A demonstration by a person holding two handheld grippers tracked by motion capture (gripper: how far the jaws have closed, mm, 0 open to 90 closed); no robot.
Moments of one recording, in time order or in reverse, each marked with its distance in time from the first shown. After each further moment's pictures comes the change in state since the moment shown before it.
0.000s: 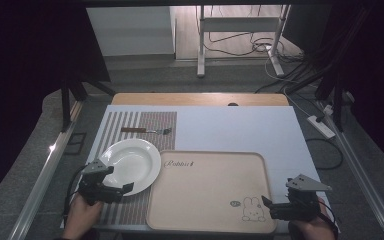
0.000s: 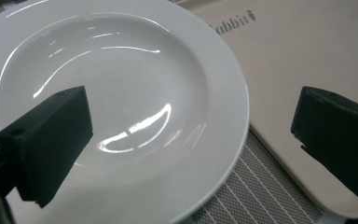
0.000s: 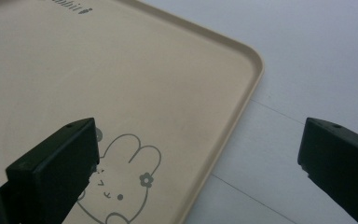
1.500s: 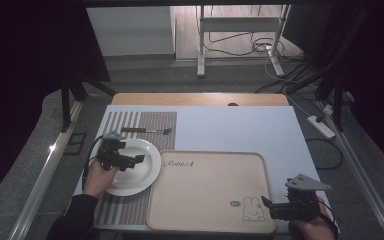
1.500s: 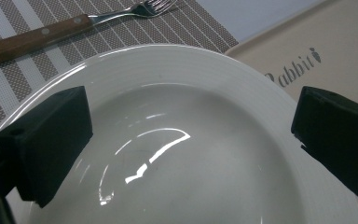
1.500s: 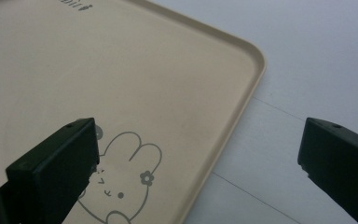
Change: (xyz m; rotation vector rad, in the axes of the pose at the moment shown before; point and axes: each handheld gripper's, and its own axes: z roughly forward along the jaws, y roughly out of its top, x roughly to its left) left arm 0.053 0.062 0.063 0.051 -0.009 -0.004; right arm -0.001 0.000 0.001 0.013 0.006 0.003
